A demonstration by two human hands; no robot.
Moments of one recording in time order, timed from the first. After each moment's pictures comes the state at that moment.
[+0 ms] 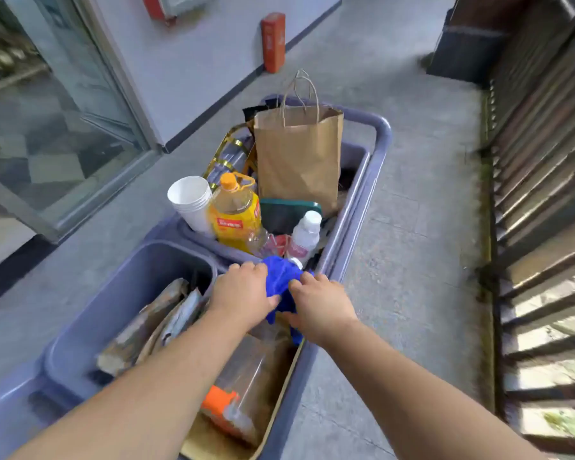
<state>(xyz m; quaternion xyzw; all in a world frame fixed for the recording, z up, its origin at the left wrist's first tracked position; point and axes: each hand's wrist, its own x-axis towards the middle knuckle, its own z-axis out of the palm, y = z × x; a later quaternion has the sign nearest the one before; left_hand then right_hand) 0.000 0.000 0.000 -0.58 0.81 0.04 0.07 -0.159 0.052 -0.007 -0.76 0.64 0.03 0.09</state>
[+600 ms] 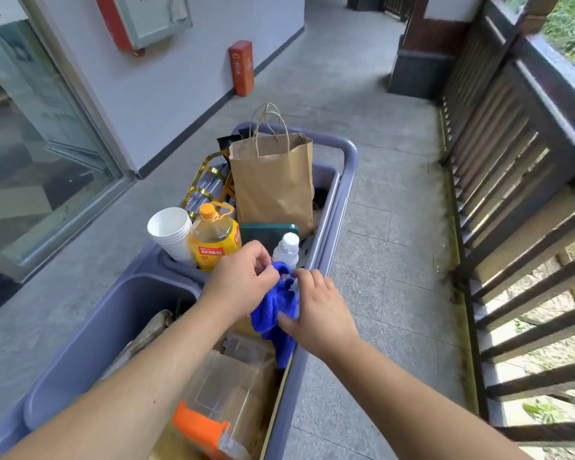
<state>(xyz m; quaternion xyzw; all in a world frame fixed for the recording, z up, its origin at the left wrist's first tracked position) -0.017 -0.015 0.083 -0.53 0.75 0.32 -0.22 -0.177 0.064 0.026 -0.67 0.70 -0.21 0.12</state>
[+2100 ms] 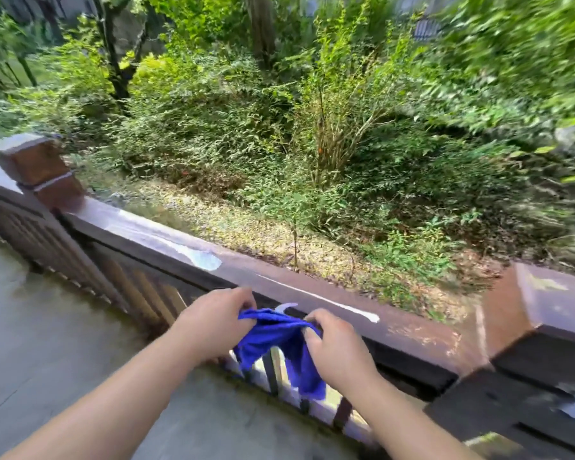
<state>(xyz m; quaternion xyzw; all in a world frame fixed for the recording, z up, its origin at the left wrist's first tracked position) -0.680 0.314 0.164 0.19 0.97 0.14 0.09 -0.610 0.535 0.100 0.06 0.93 -0.37 -0.02</state>
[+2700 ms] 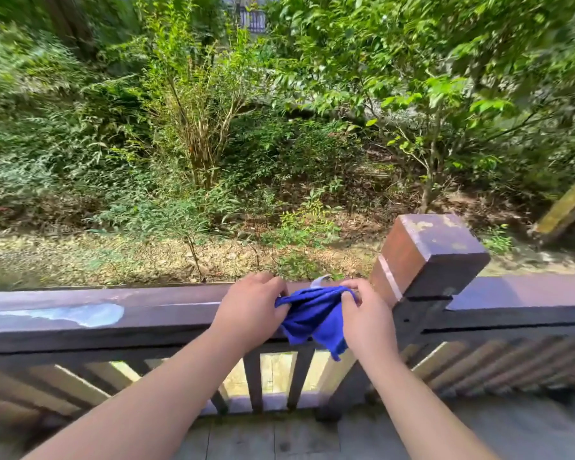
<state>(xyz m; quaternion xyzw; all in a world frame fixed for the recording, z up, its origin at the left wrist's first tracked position) -0.722 0.448 0.123 0.48 0.86 0.17 0.00 -0.564 0.596 0.113 0.41 0.79 -0.38 -0.26</state>
